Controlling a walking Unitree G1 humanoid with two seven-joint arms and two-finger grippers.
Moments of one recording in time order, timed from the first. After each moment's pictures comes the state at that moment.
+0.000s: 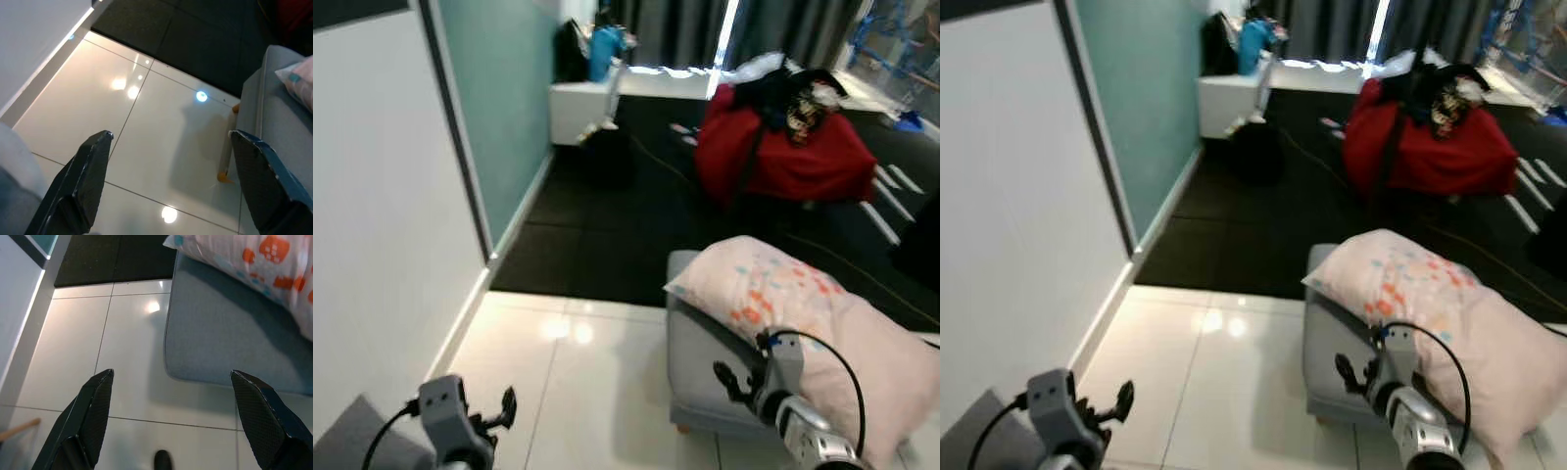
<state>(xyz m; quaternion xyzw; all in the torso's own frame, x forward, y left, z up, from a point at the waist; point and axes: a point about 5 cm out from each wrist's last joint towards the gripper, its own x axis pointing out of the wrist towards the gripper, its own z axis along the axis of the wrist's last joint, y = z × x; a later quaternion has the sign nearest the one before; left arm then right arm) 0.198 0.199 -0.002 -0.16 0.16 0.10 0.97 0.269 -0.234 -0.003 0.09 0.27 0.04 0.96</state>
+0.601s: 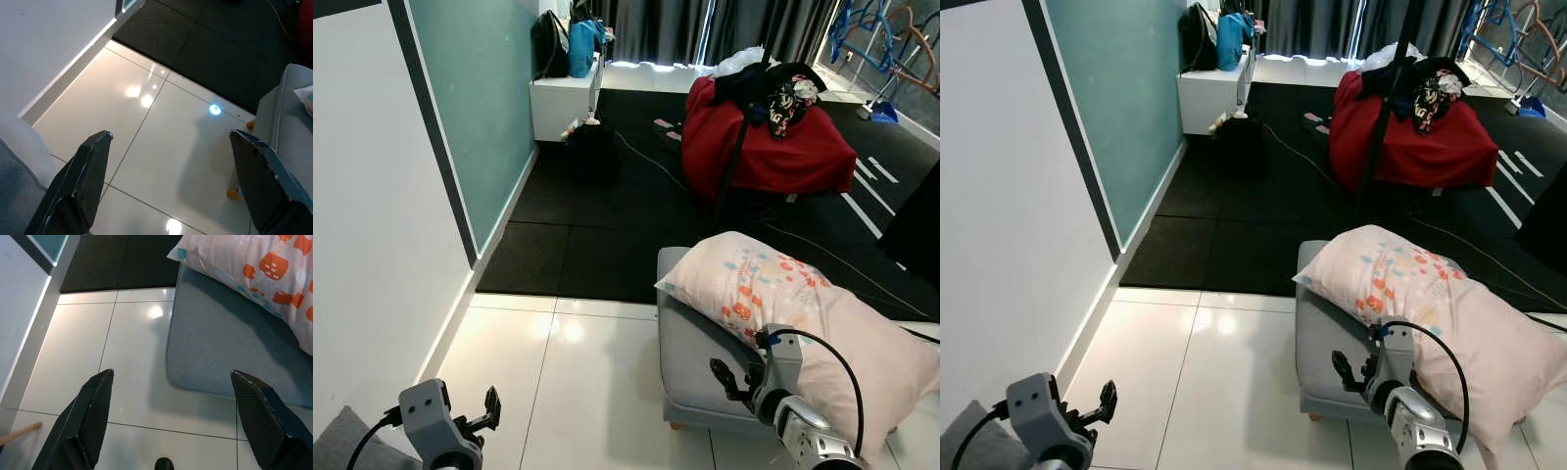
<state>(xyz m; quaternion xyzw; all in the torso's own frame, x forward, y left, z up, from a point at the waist) 0.192 0.206 0.000 -0.15 0.14 0.15 0.97 0.271 -0.233 0.000 0.10 0.26 0.05 0.96</state>
